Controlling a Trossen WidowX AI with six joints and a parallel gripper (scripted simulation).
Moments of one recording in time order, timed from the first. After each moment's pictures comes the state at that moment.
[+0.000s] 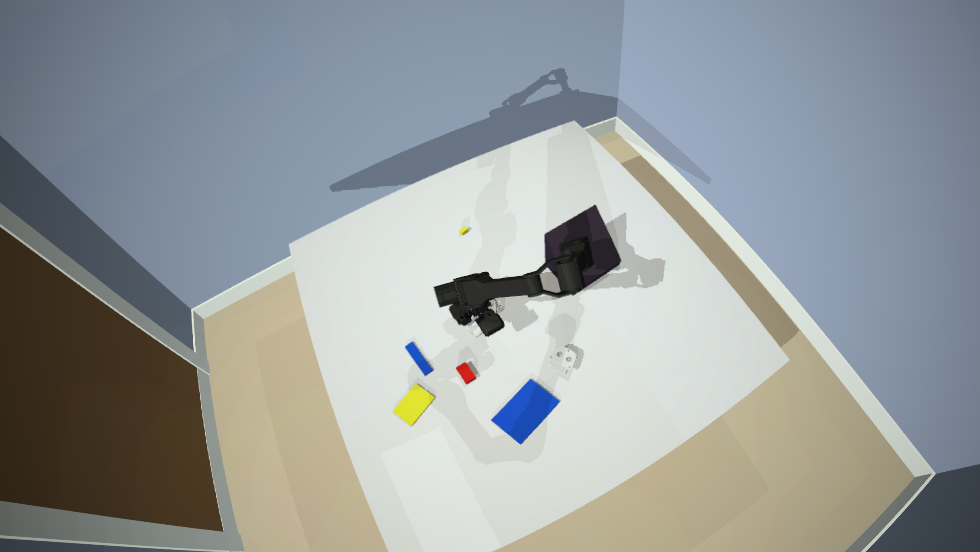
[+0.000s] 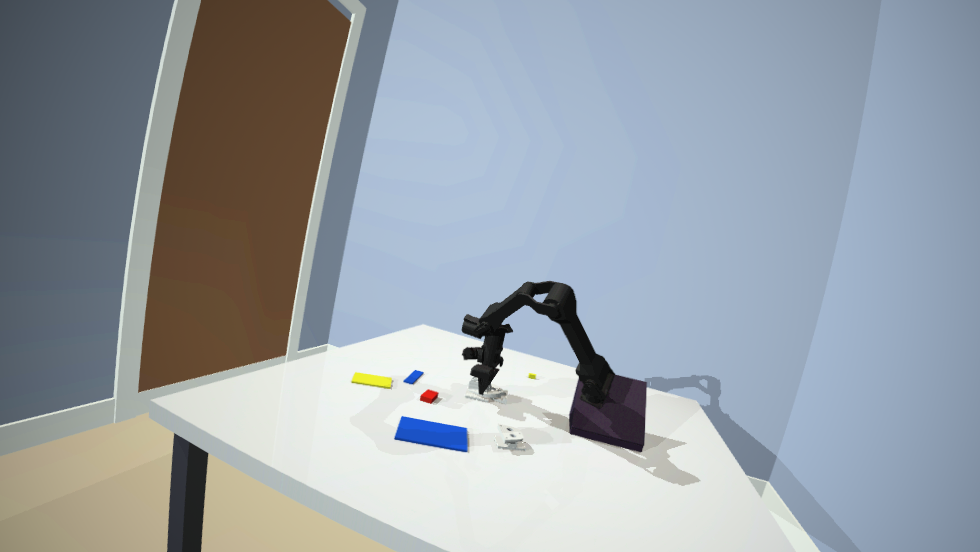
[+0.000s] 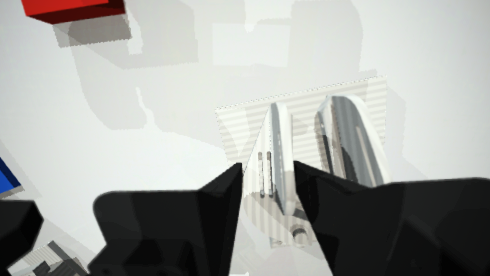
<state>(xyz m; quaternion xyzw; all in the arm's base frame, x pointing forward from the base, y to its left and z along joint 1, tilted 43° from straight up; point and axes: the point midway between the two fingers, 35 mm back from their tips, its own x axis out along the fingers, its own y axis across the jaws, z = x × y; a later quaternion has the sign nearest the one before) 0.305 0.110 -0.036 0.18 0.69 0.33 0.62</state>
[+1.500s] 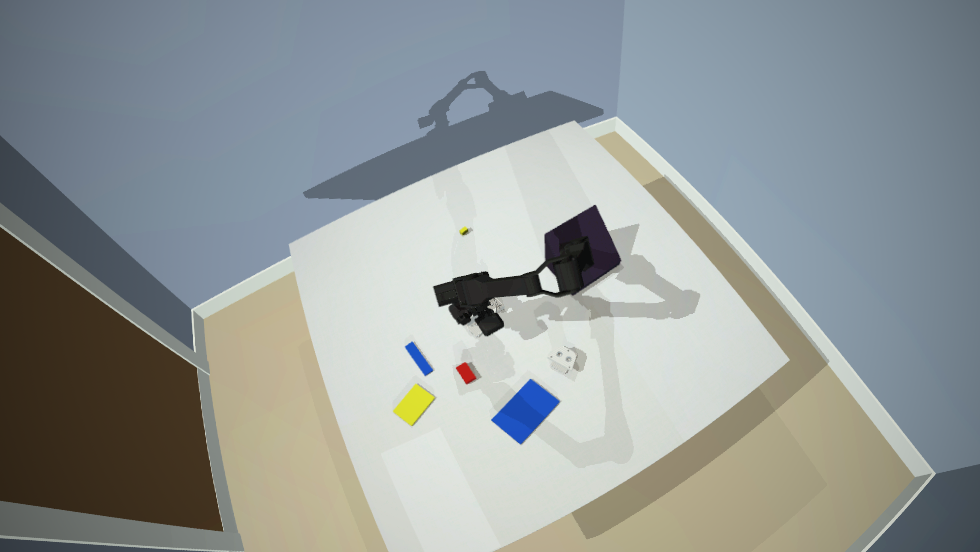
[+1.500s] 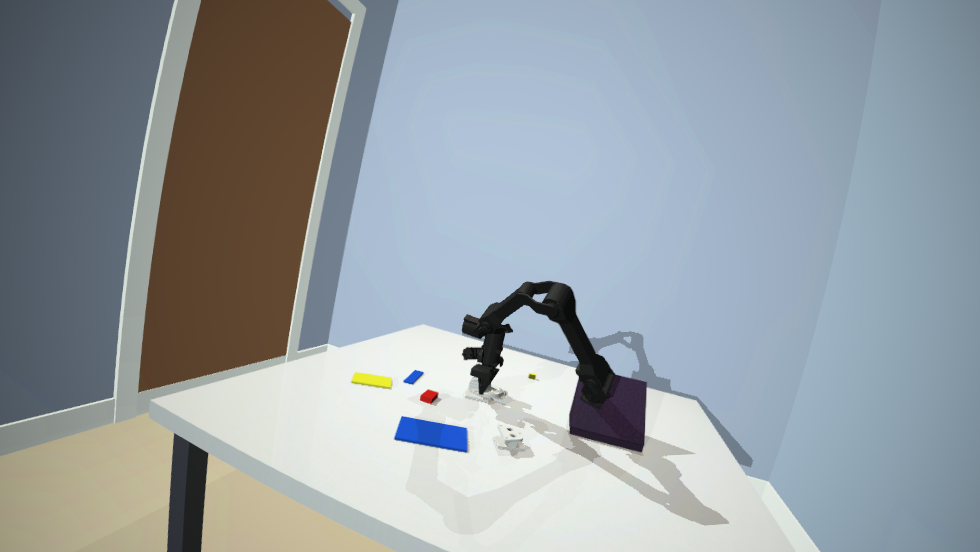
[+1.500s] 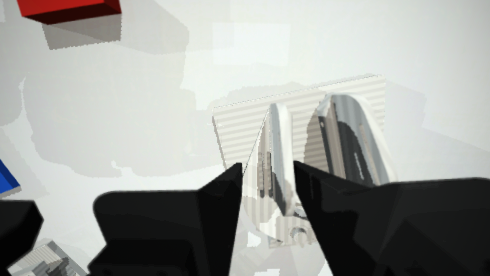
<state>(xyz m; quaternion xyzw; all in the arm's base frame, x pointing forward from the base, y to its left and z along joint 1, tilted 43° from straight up) 0.305 0.109 -0.037 0.18 0.69 0.33 0.62</state>
